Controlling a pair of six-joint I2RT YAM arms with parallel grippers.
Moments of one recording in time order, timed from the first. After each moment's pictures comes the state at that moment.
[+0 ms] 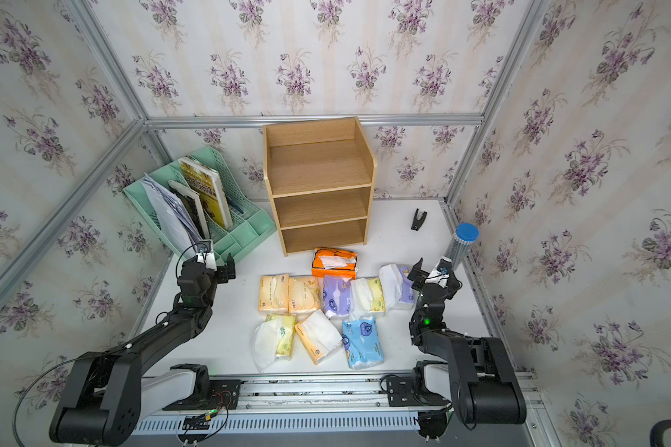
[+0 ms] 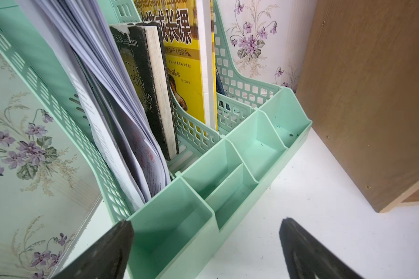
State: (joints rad) left arm -0.05 1.19 0.32 0.57 -0.25 0.07; right arm 0.02 1.24 0.09 1.05 0.37 0.12
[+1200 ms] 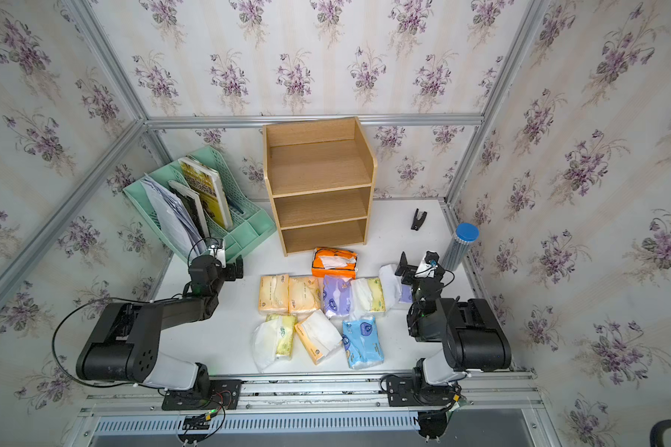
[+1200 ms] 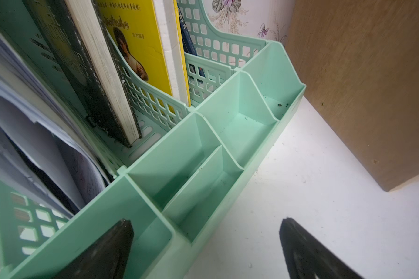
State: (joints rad) left arm -0.02 1.49 0.44 0.64 -0.12 0.08; right arm 0.01 1.53 0.18 1.27 0.09 0.12
